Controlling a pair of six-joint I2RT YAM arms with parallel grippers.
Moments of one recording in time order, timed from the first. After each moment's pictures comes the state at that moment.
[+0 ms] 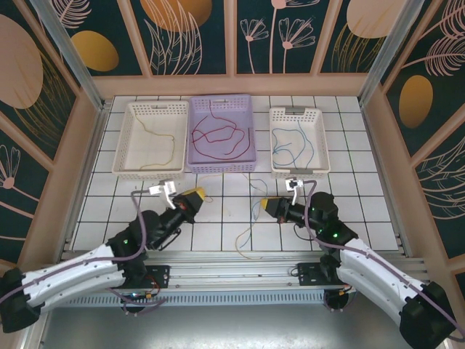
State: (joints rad) left arm -1.06 0.50 0.28 0.17 -0.40 -0.84; right arm 0.59 0.64 0.17 0.25 -0.50 0.78
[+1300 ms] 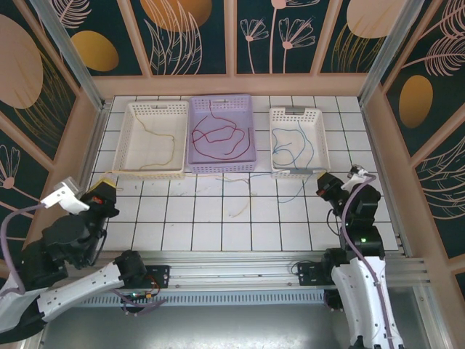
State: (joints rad) left arm -1.06 0.25 0.98 -0.92 -1.00 -0.84; right arm -0.04 0.39 0.46 -0.39 -0.26 0.72
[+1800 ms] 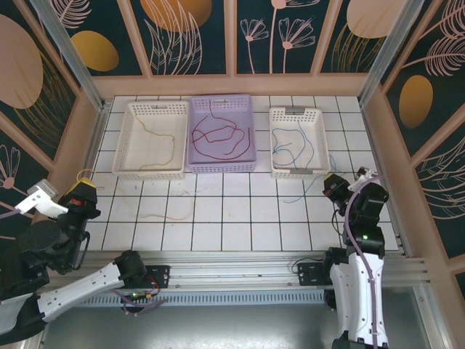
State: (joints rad) left arm -1.06 0.25 1.05 -0.96 -1.05 -0.79; right arm -0.16 0.42 0.47 -0.42 -0.40 0.73
